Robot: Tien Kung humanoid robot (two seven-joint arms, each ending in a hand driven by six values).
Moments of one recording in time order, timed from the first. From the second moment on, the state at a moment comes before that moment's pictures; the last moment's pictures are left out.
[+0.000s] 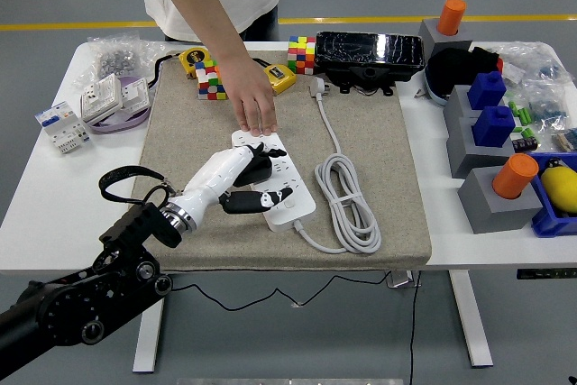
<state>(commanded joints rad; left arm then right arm) -0.46 0.24 -0.61 -1.21 1.66 0.35 -0.03 -0.02 -0.28 1.34 0.38 -0.82 0.01 -0.14</state>
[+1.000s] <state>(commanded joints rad) -0.45 0.29 -0.62 -1.48 1.64 0.02 0.24 -0.02 -0.28 1.34 0.38 -0.82 0.01 -0.14</state>
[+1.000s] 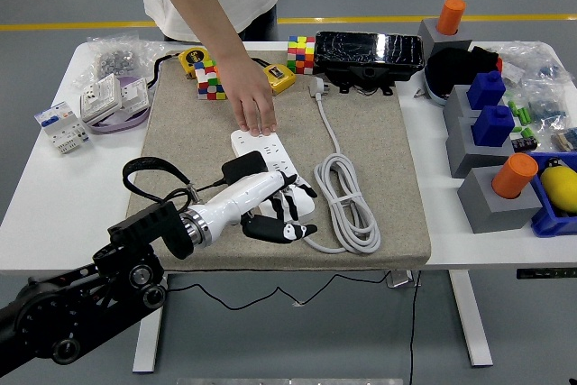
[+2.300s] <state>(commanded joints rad) -0.45 0.28 -0.61 -1.40 1.69 -0.04 0.35 -0.02 -0.28 1.34 0.38 -0.82 0.01 -0.14</state>
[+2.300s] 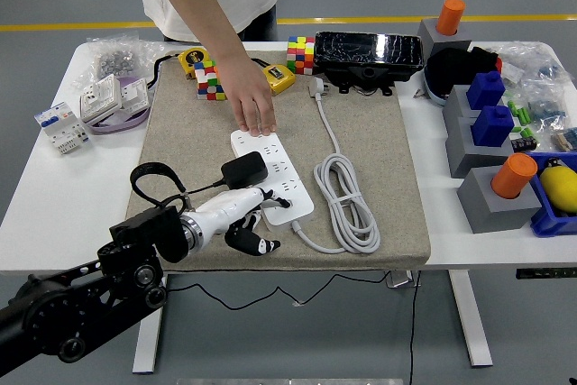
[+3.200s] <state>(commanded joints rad) -0.44 0.29 -0.62 -1.40 1.48 0.14 0.10 -0.02 -0.28 1.34 0.38 -0.82 0.01 -0.14</state>
